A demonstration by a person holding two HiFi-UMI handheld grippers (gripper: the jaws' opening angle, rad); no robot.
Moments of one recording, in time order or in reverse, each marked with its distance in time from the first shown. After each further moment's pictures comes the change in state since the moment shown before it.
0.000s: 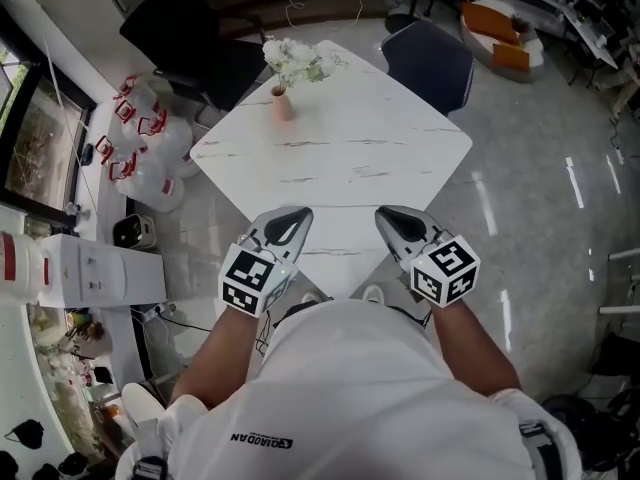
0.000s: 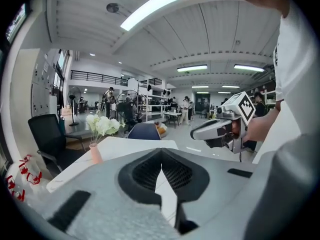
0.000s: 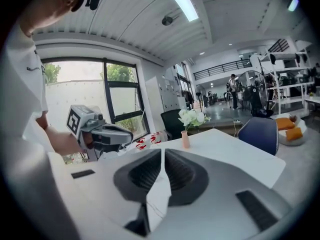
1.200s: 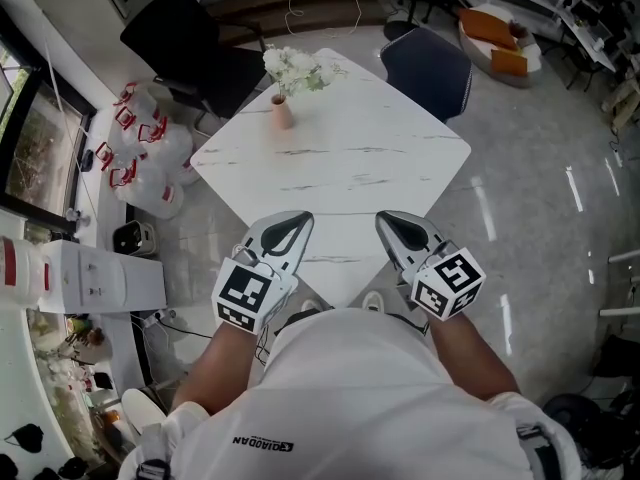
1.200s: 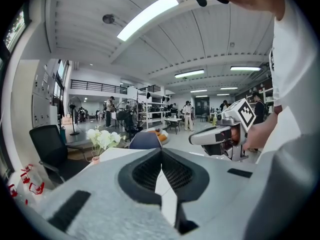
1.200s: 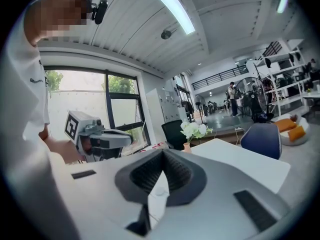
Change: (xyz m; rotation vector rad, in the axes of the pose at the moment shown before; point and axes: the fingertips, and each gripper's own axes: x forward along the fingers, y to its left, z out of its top) left arm -0.017 -0.005 0.043 0.069 -0.083 0.015; right arm -0.008 0.012 0.037 0.022 -0.145 0.004
